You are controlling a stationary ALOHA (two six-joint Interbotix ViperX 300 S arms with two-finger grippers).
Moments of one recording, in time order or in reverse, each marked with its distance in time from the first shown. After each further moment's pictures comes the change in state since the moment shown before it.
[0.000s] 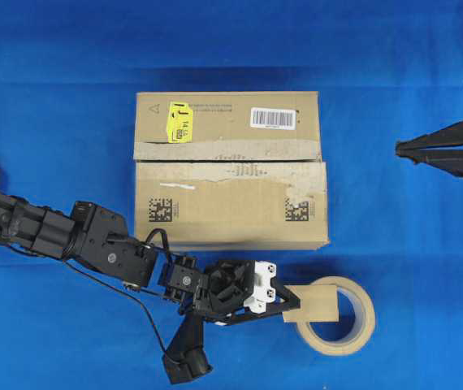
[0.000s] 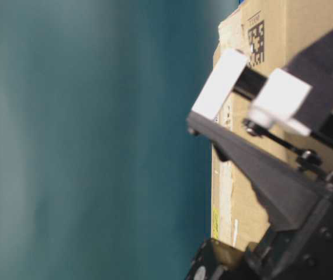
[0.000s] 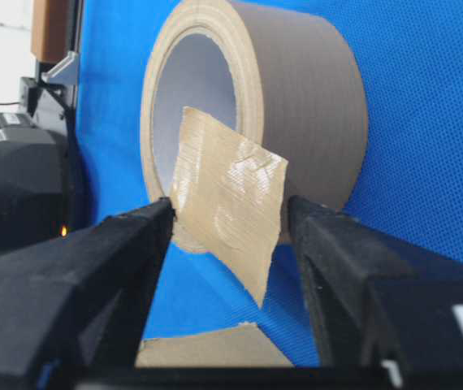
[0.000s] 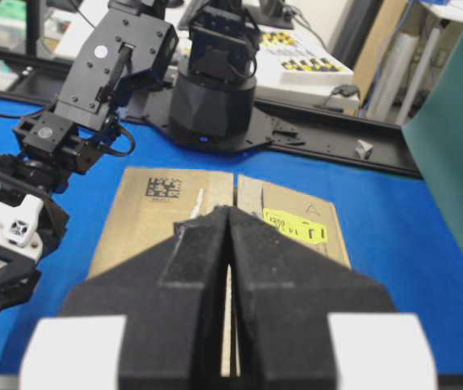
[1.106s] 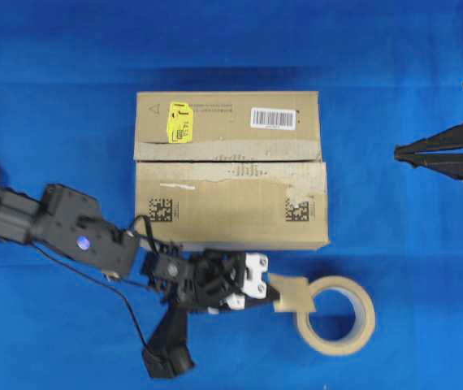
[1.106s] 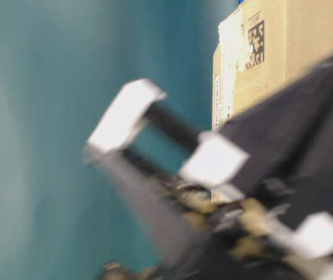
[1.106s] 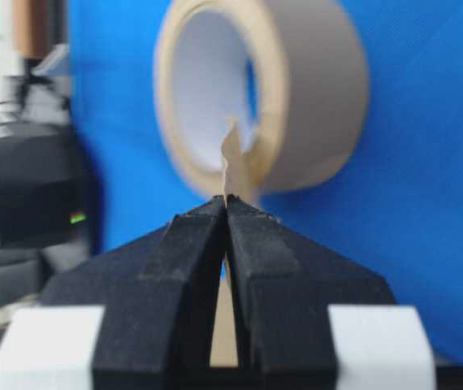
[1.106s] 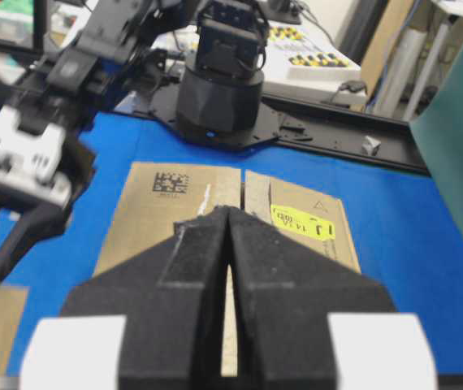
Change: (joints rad) left arm 0.025 -0.202 0.048 0.000 0.221 0.114; right arm 0.011 0.009 -0.002 -0.002 0.005 0.002
